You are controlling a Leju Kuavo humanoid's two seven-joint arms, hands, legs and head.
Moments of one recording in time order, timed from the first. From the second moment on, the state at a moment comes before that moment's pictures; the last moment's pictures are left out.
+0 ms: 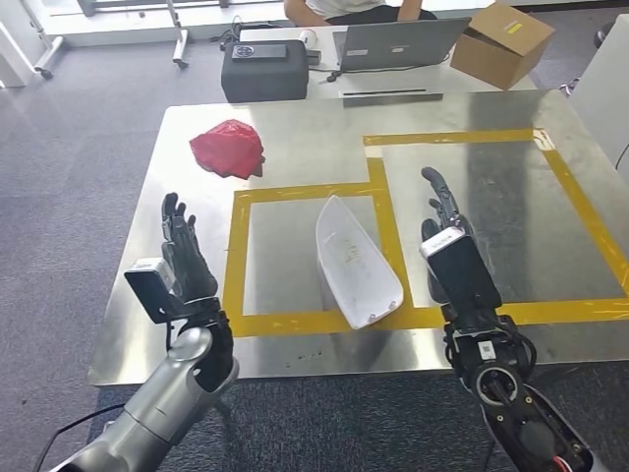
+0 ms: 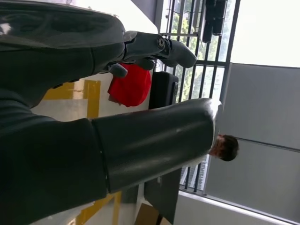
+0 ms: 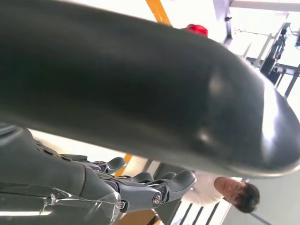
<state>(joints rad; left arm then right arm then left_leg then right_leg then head) -0.22 0.05 -0.38 -1.41 0.39 0.56 -0.66 -0.51 -0.17 0.83 -1.44 0.16 -0.46 -0.06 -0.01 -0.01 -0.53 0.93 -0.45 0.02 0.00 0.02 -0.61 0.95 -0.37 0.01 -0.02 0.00</state>
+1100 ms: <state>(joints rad) -0.28 0.08 -0.49 -1.41 0.41 0.58 -0.66 -0.21 -0.23 0.63 -1.65 0.13 -0.45 -0.14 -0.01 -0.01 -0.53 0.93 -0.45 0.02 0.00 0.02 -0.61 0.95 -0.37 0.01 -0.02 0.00</state>
